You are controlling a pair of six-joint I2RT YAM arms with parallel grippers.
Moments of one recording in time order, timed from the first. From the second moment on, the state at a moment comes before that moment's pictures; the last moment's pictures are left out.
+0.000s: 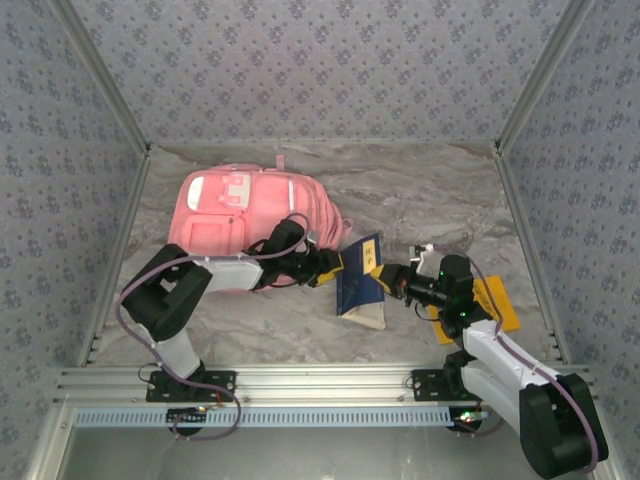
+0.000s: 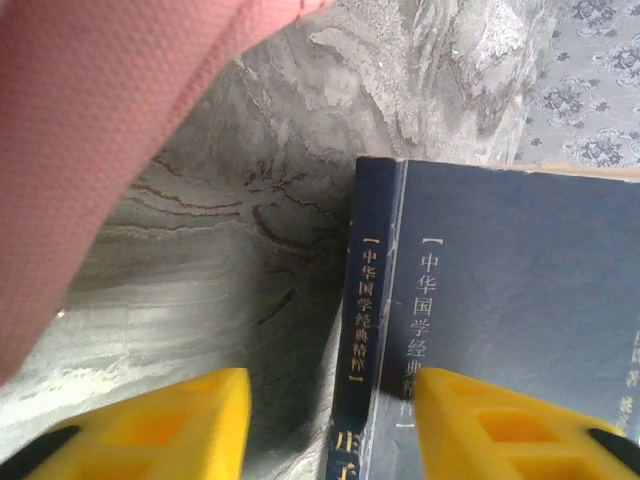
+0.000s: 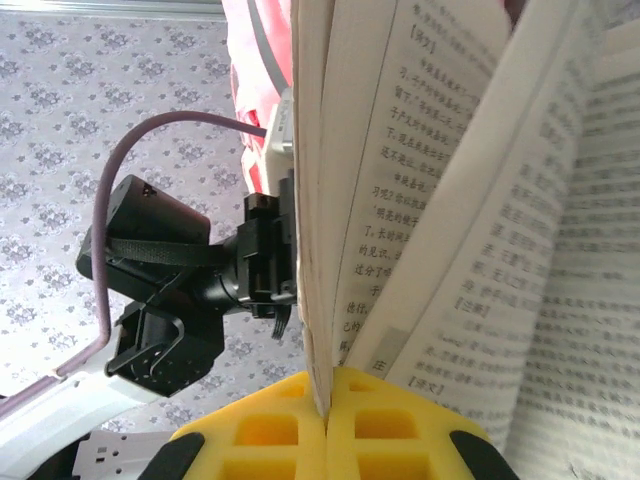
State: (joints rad) left arm -0.73 1.73 0.80 0.25 0.54 -1.24; right arm 0.27 0.88 0.19 0.41 -0.80 1.29
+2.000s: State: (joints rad) left arm -0.82 1.85 1.03 0.19 0.63 -1.17; right arm 0.31 1.19 0.36 -0.19 -0.43 0.75
